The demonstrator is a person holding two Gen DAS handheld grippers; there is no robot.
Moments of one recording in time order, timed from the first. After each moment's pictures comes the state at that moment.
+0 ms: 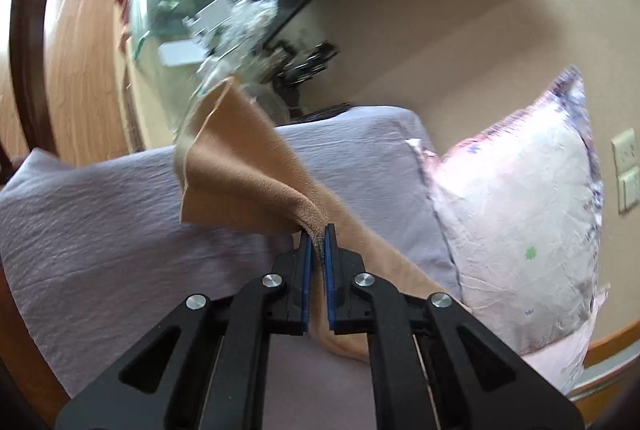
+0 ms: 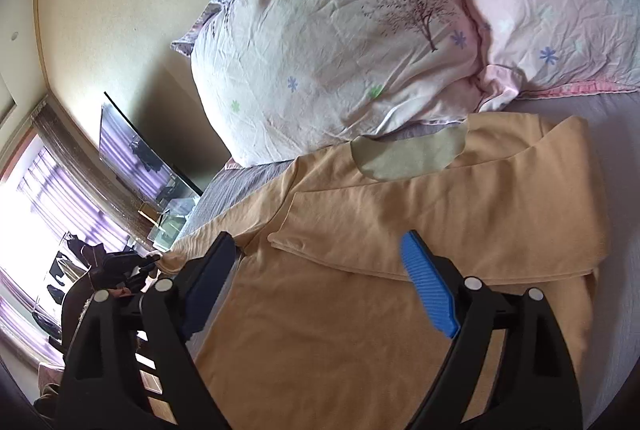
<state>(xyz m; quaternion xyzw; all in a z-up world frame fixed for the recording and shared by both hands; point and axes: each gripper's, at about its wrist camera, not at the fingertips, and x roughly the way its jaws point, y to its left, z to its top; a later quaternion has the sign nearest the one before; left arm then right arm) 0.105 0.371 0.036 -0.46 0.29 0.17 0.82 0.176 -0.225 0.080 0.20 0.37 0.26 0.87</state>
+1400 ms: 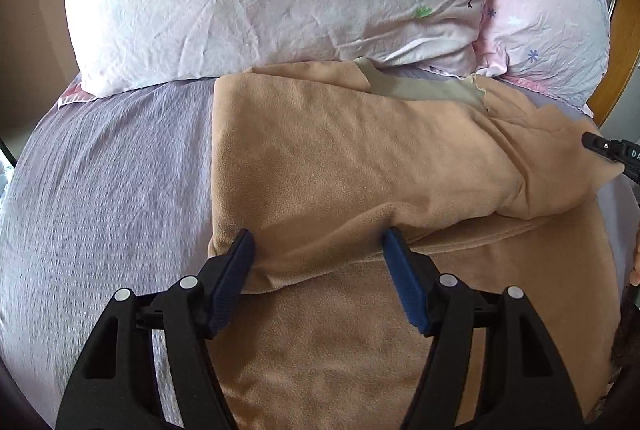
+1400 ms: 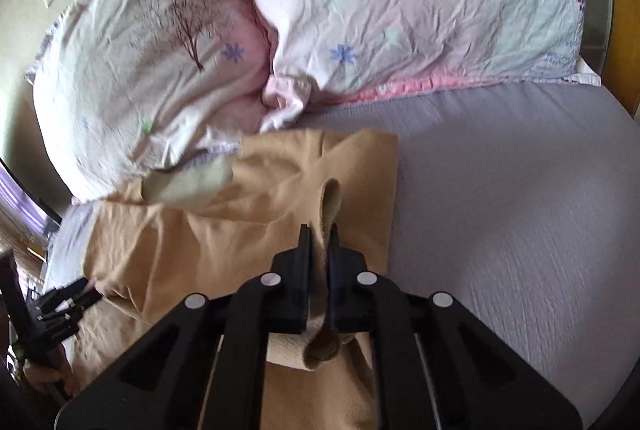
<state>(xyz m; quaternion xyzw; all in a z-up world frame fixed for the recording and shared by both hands) 0.221 0.032 0.003 0.01 0.45 -0.09 0.89 0.234 -0.335 0.031 0.16 0.40 0.03 0.90</state>
